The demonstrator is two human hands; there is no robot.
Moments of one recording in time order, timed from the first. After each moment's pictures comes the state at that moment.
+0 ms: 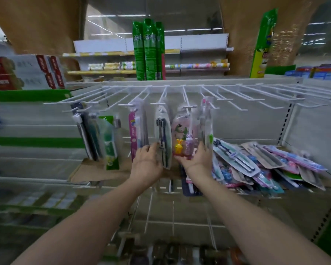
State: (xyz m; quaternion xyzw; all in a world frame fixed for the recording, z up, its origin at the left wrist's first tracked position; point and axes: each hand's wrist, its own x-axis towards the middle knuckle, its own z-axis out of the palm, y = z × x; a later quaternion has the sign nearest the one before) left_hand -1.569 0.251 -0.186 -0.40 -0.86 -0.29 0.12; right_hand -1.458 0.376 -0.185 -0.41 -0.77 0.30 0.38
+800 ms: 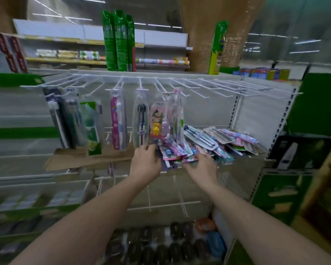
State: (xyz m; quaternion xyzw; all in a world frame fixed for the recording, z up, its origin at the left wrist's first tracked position) left_hand -1.500 0.225 -0.206 -0.49 -0.81 -0.31 0.06; right_hand -1.329 0.320 -0.213 -0.51 -0.79 0.20 0.28
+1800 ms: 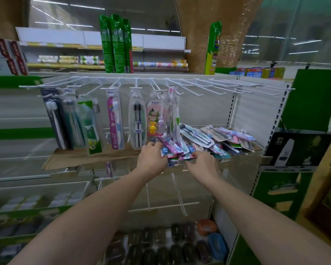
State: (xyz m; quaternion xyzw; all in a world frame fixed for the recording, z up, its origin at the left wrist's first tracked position) left_hand -1.470 0.243 -0.192 -0.50 -0.82 -0.29 0.02; right_hand -1.314 0.327 -0.206 -0.50 -0.81 0.15 0.27
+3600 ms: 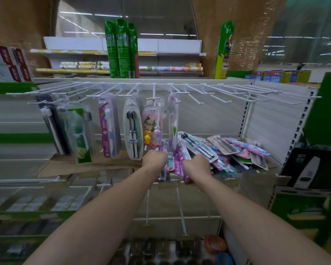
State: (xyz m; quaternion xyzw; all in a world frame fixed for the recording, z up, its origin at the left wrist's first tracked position) left_hand -1.449 0.309 -0.169 -0.19 -0.79 -0.55 -0.21; right_hand -1.345 0.383 -0.190 -0.48 -0.70 0.44 0.28
